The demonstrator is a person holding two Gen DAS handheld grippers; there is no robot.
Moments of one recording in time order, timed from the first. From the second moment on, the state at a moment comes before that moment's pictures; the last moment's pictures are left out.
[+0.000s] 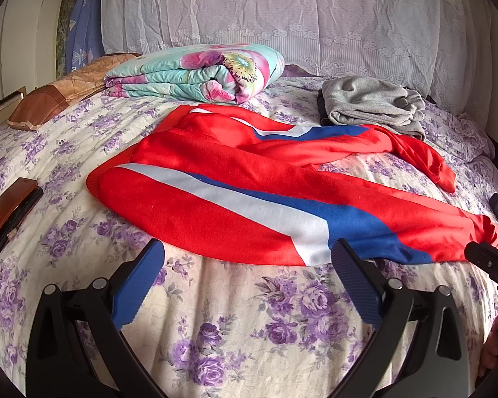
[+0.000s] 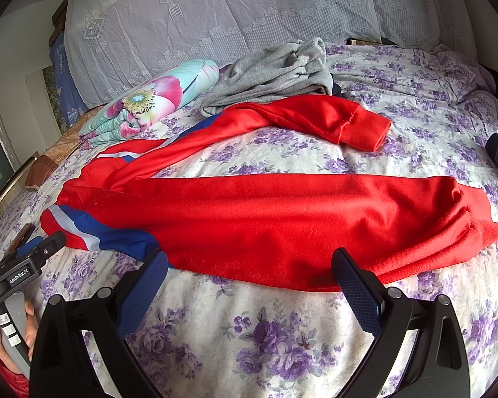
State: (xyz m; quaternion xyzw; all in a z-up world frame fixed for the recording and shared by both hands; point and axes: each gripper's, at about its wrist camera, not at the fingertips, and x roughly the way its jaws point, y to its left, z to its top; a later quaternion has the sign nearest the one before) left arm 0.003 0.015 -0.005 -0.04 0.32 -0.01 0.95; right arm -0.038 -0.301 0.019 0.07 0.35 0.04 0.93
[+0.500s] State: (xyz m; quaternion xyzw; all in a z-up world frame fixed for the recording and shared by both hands) left arm 0.010 0.023 -0.012 -0.08 0.35 -0.05 0.93; right arm -0.038 -0.303 0.016 0.09 0.36 0.04 0.93
